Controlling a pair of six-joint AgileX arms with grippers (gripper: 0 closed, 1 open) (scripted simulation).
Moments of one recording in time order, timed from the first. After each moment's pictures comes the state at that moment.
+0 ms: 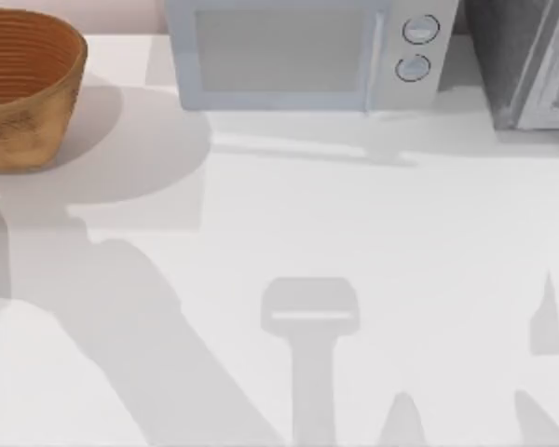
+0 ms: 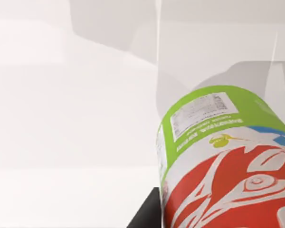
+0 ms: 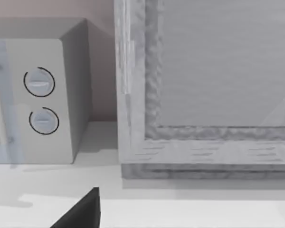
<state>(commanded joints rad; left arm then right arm) 0.35 2.13 1.68 -1.12 0.00 0.38 0.00 0.00 0.00 0.00 0.00 0.00</state>
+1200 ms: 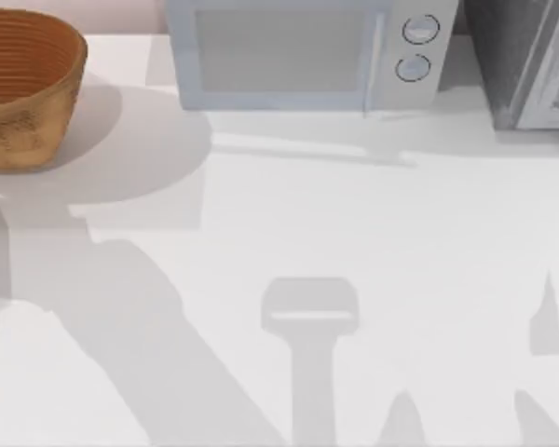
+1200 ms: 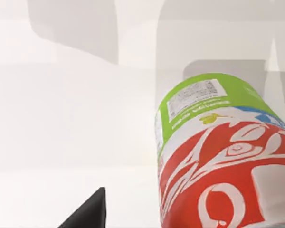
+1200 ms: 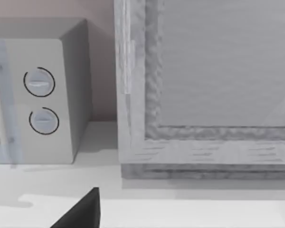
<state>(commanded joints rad) 0.37 2.11 1.66 -1.13 -0.01 0.39 0.00 0.00 0.00 0.00 0.00 0.00</state>
